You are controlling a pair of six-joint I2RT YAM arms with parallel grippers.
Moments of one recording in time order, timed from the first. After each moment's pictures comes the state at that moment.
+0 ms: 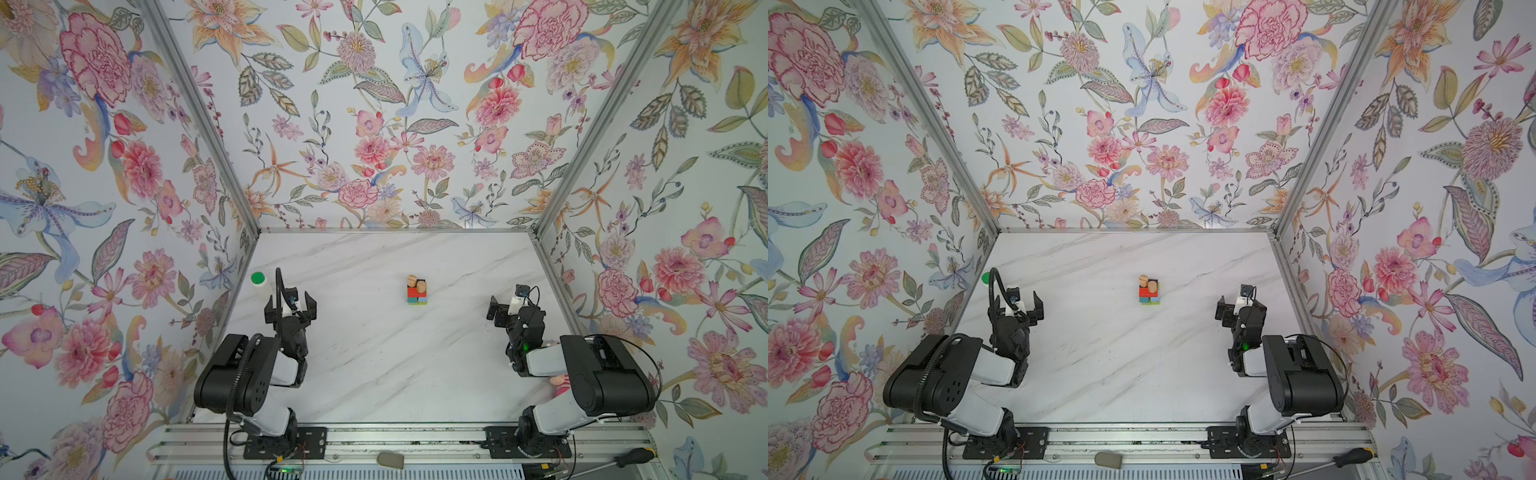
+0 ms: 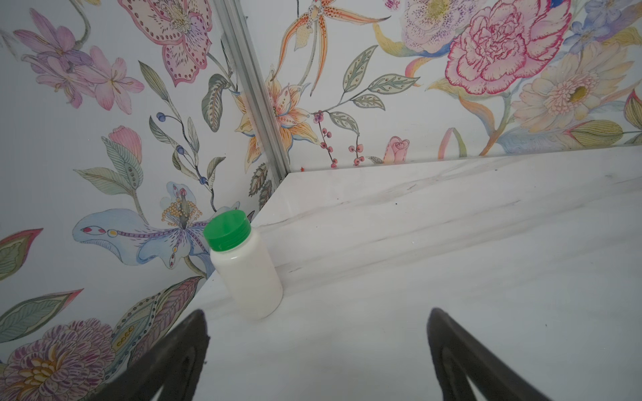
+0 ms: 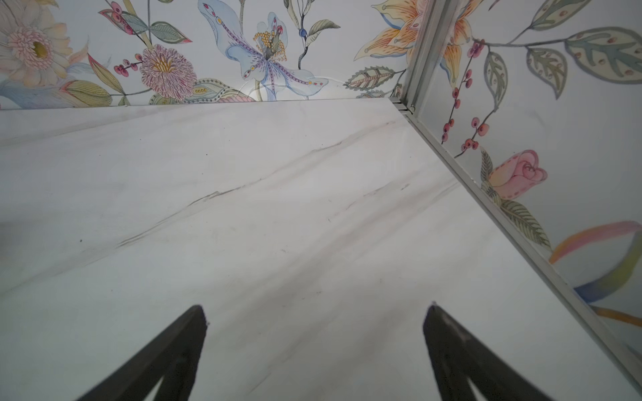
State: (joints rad) left arm -0.11 1.58 0.20 1.31 -0.42 0.18; right arm 0.03 1.55 0.28 0.99 0.14 0.00
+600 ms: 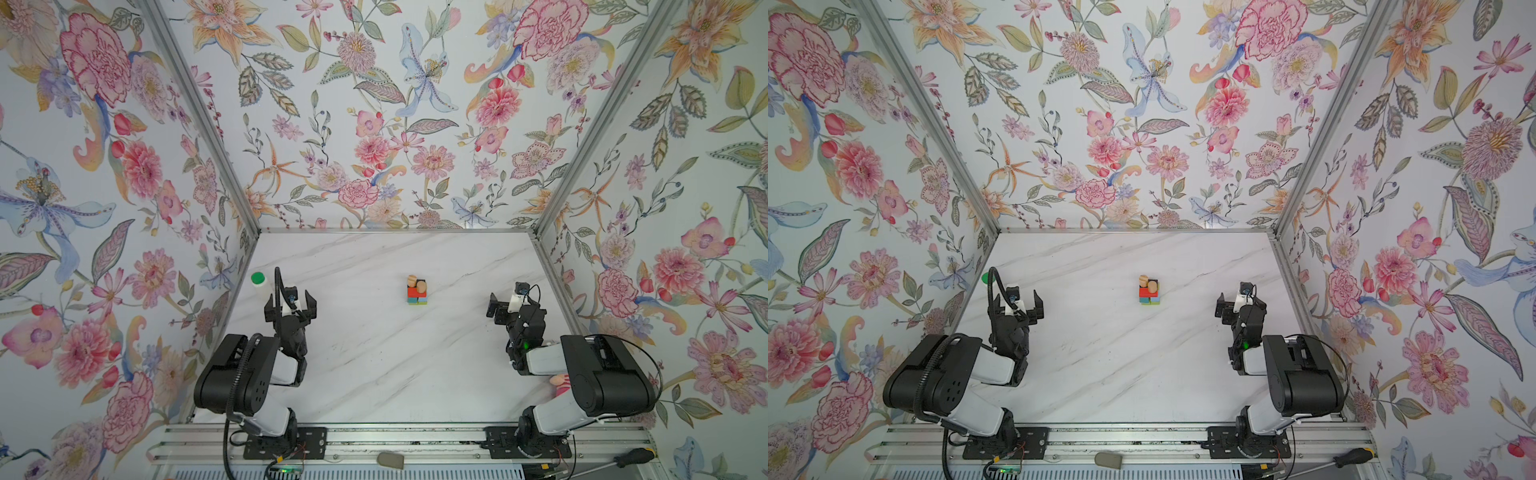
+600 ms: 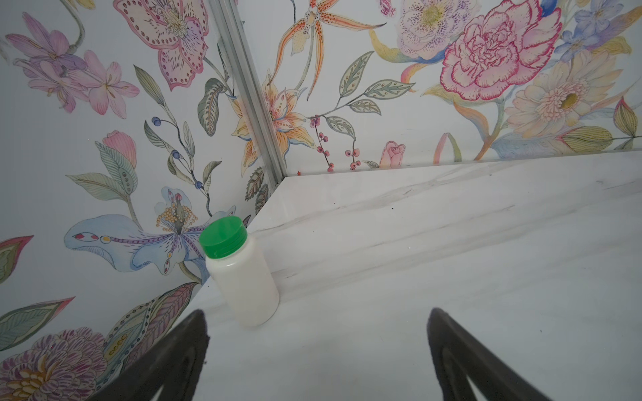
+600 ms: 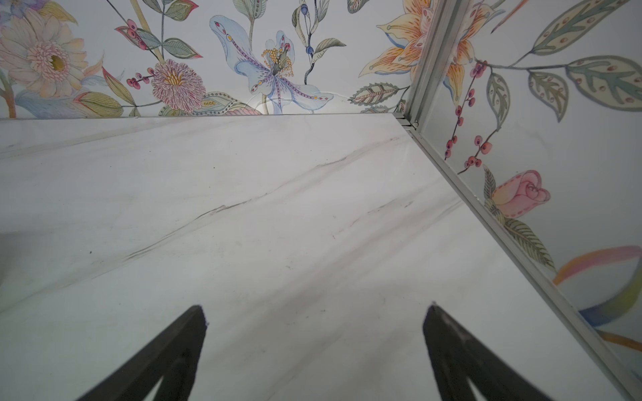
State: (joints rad) left arm -0.10 1.58 0.20 1.31 -0.39 0.18; right arm 0.04 1.55 0.29 1.00 0.14 -0.01
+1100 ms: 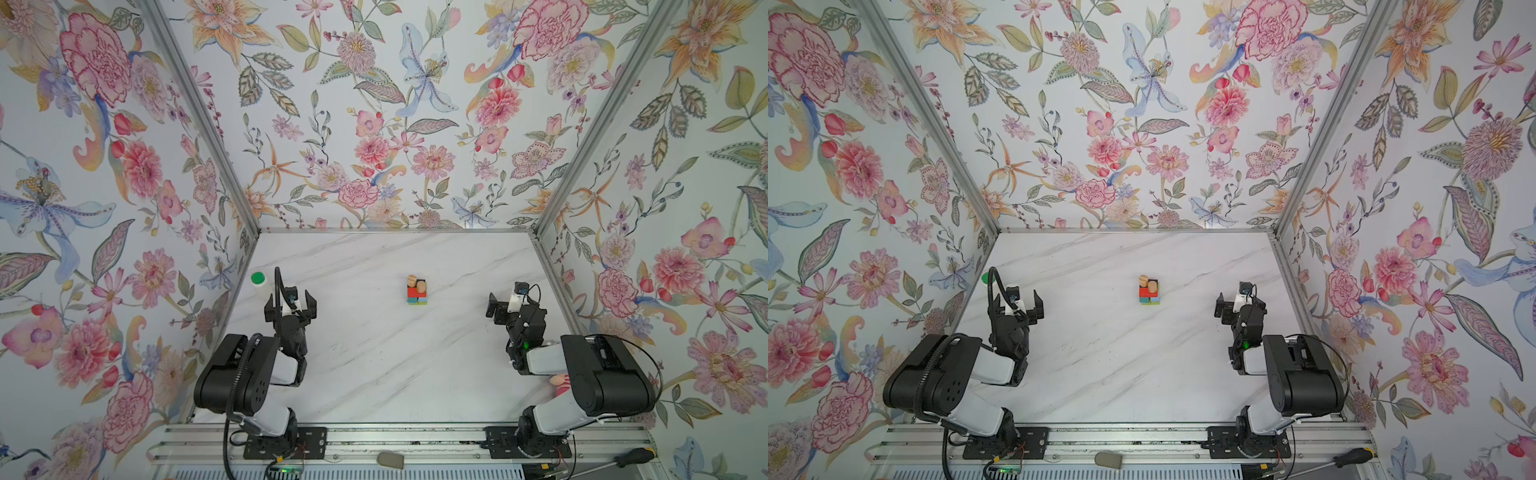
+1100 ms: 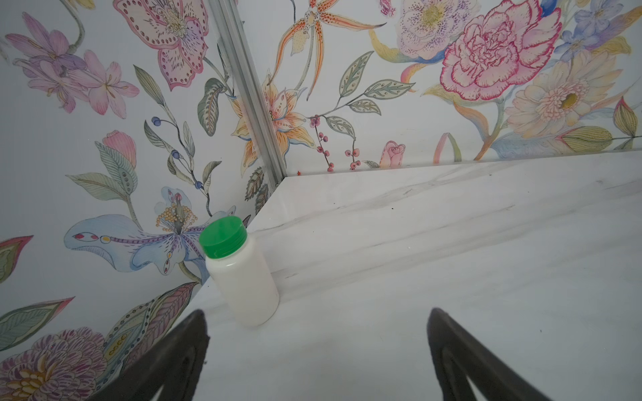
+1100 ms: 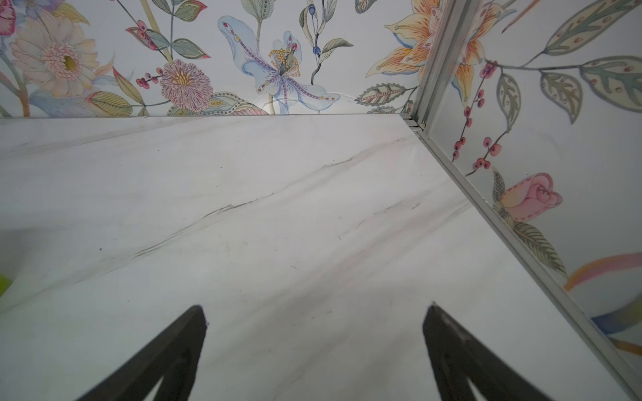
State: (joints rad) left arm -0.10 1.58 0.20 1.31 -0.39 0.18; right arm 0.03 1.55 0.29 1.00 0.09 -0.02
